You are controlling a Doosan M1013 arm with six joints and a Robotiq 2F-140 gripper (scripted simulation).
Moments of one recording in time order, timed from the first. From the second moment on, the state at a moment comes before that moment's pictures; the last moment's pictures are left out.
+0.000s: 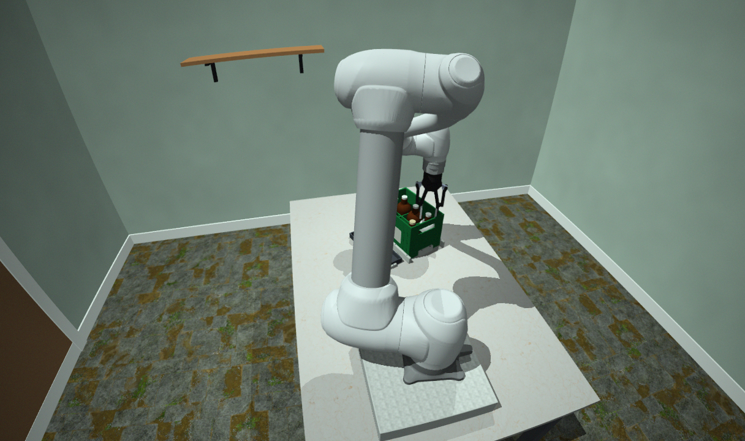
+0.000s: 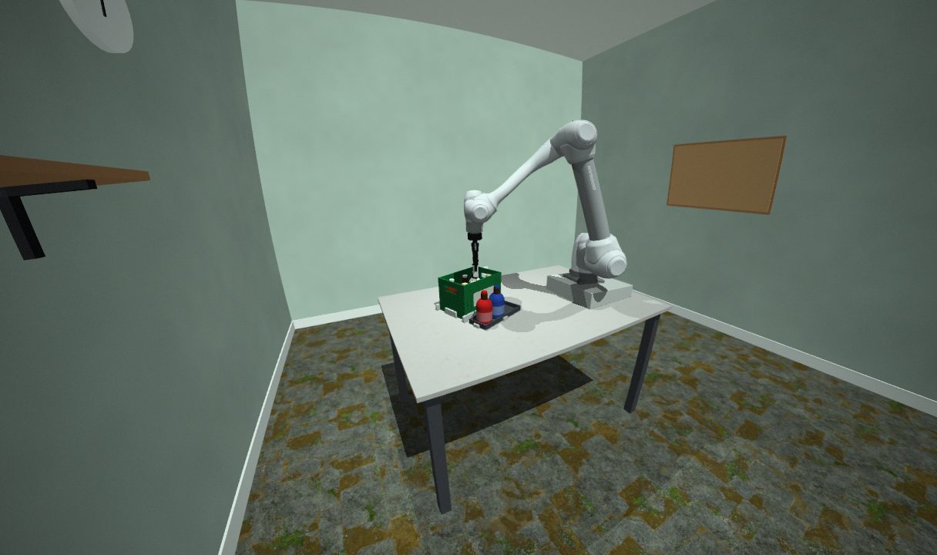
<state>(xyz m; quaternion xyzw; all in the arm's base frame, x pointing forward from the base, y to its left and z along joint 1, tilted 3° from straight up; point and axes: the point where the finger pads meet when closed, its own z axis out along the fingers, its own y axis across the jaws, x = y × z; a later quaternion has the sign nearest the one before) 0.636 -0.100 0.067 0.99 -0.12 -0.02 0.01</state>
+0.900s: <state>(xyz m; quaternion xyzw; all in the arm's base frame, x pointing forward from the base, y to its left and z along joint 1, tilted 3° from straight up) 0.636 -0.100 0.068 0.99 -0.12 -0.02 0.01</state>
